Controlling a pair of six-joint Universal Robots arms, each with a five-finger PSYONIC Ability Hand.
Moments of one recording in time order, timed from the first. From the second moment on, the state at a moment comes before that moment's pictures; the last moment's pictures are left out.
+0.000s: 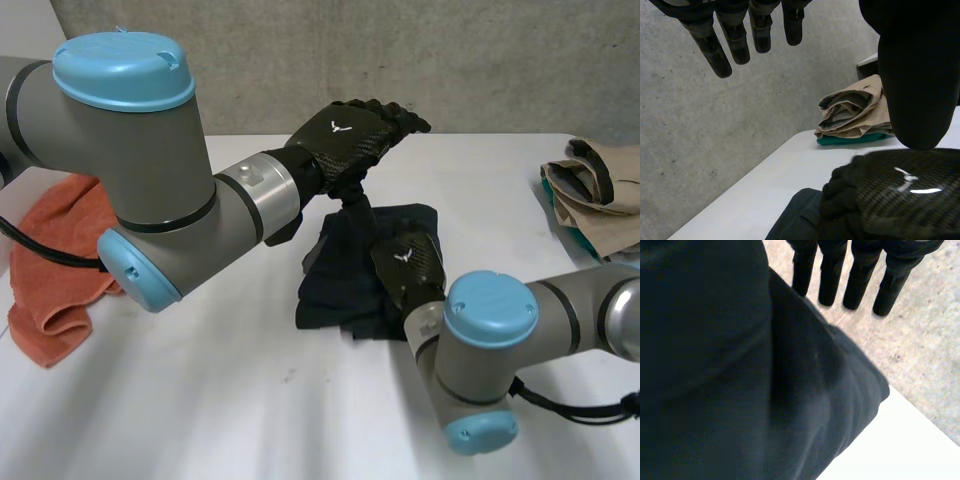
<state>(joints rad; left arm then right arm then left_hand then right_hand) 4.06 -2.19 -0.85 2.98 -1.19 3.27 2.20 -0.88 1.53 -0.54 1.69 2.76 0.17 0.21 0.22 0.21 0.05 0.42 0.42 0.42 0.42 0.20</state>
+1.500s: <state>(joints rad) 4.02 -1.99 -1.02 3.10 -1.25 3.25 1.10 -0.96 1.14 -0.42 1.06 3.07 0.17 0.21 0.22 0.21 0.05 0.23 0.21 0.21 0.21 0.05</state>
